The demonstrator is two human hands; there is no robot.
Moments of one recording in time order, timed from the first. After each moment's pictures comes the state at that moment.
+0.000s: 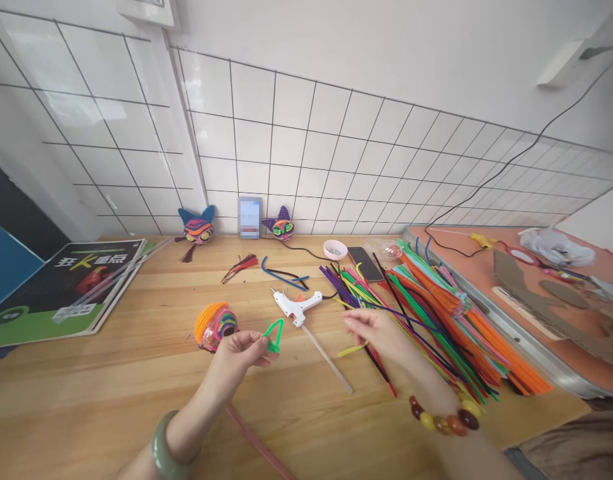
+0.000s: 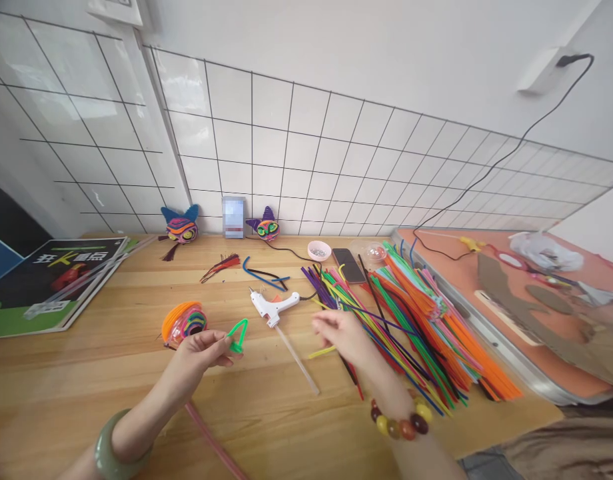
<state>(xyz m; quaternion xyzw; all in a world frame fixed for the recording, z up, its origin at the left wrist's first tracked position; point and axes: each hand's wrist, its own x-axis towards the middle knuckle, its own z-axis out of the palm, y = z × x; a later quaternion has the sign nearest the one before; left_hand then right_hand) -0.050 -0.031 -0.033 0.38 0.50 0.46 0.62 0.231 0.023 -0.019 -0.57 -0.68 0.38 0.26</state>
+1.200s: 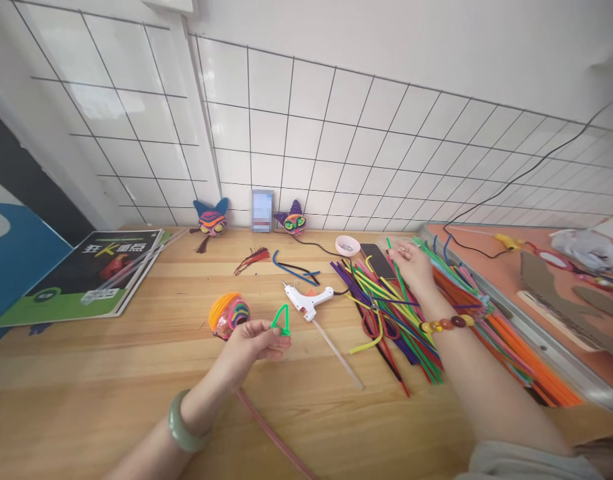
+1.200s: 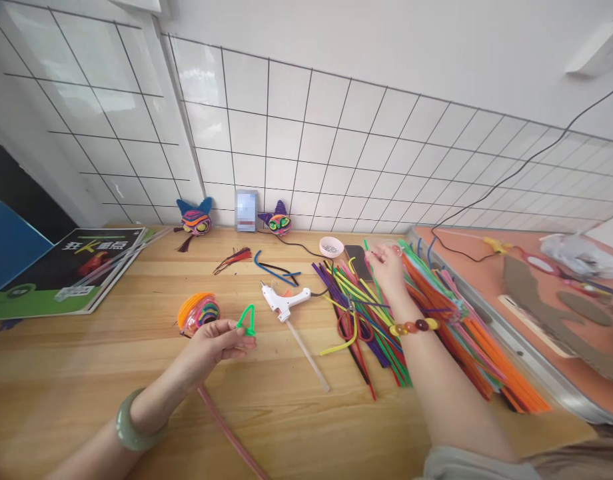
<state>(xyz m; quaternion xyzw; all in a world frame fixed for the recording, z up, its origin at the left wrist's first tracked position) -0.054 -0.031 -0.039 0.30 0.47 0.46 0.69 0.306 0.168 -0.021 -0.65 -0.64 0.11 0.40</state>
